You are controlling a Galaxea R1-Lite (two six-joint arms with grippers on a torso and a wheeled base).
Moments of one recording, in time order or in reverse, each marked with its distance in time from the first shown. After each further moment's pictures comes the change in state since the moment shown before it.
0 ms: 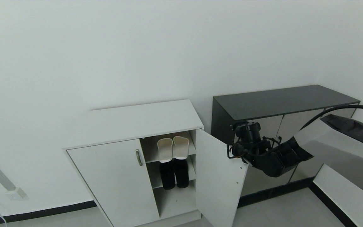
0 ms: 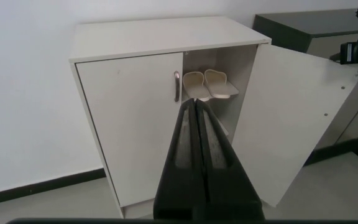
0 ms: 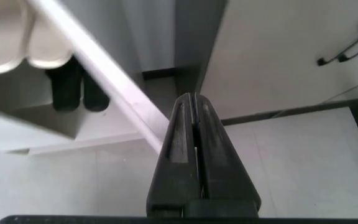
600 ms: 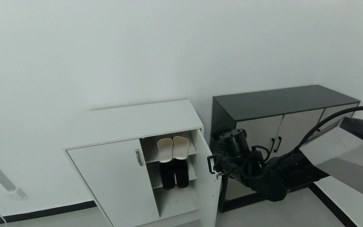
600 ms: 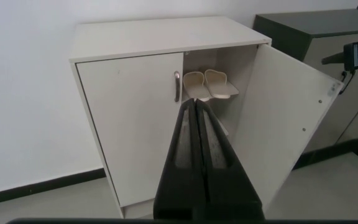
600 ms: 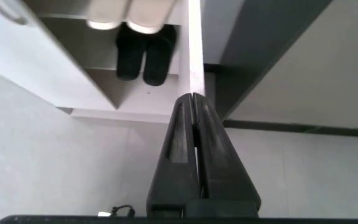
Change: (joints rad) left arm 0.000 0.000 0.000 0.000 0.000 0.000; right arm 0.213 -0.144 0.151 -0.021 -0.002 0.003
